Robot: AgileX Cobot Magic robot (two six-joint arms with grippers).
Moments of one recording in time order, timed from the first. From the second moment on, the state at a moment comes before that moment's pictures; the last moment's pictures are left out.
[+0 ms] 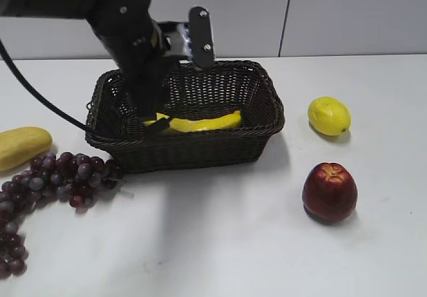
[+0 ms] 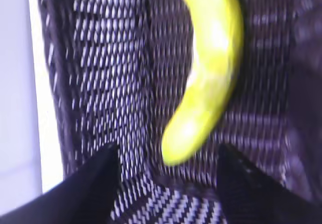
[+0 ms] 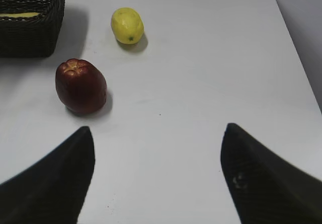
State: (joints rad) left arm -0.69 1.91 -1.44 0.27 0.73 0.65; right arm 0.03 0.00 -0.51 0.12 1.04 -0.10
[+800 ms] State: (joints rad) left arm -0.26 1.53 -1.26 0.18 1.17 0.07; right arm 0.03 0.00 -0.51 0.12 1.04 -0.10
